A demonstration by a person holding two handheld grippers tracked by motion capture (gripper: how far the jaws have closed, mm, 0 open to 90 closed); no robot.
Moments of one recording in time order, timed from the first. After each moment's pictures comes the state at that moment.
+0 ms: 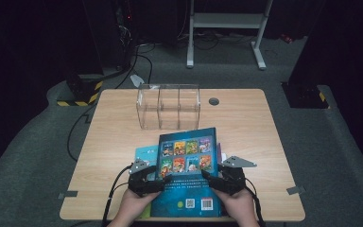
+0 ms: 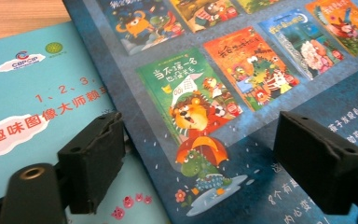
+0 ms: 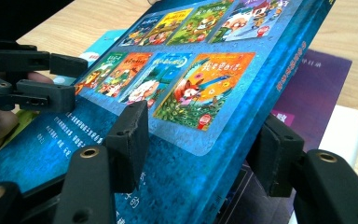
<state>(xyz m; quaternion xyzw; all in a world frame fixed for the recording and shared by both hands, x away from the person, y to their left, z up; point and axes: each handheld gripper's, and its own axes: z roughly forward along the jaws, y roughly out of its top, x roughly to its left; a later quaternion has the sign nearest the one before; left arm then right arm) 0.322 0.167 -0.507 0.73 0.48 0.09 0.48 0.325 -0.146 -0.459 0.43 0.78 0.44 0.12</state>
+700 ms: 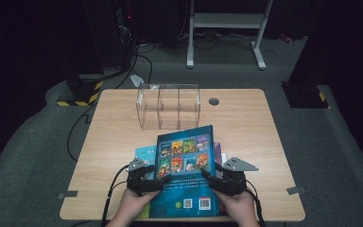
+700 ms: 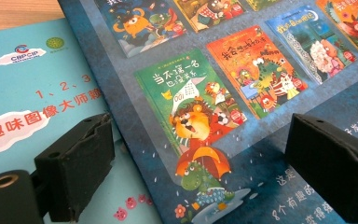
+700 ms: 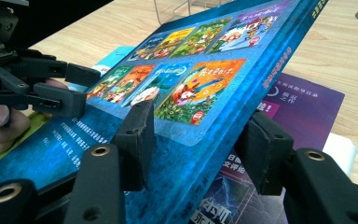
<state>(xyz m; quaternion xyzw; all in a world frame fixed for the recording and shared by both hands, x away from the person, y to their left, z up) 0.324 0.171 -0.509 0.72 0.49 0.07 0.49 0.316 -0.146 -0.450 0.40 0.78 0.47 0.14</state>
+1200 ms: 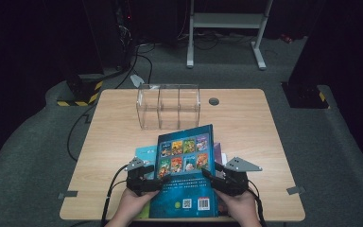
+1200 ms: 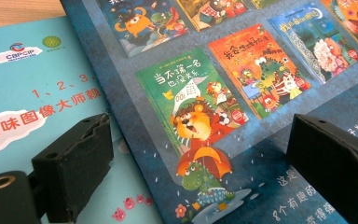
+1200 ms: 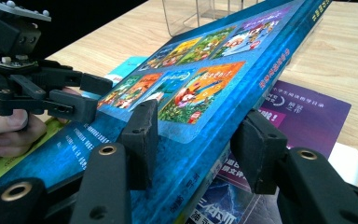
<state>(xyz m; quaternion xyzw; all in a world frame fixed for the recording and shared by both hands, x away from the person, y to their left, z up) 0.326 0.175 -0.509 0.71 0.49 0.05 0.50 0.315 -0.150 -0.446 0.38 0.77 0.49 0.14</state>
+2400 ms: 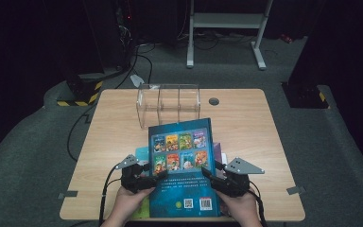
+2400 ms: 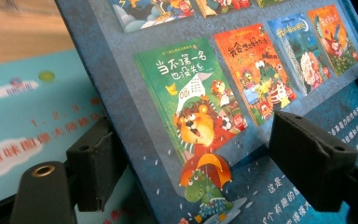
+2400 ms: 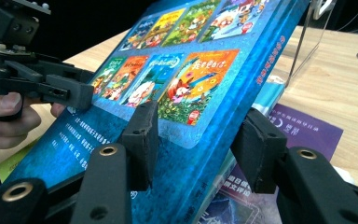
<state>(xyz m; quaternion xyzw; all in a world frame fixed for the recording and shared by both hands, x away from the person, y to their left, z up) 0.321 0.187 -0.484 0.69 0.47 0.05 0.55 0.308 -0.150 -0.434 0.36 0.76 0.51 0.16</state>
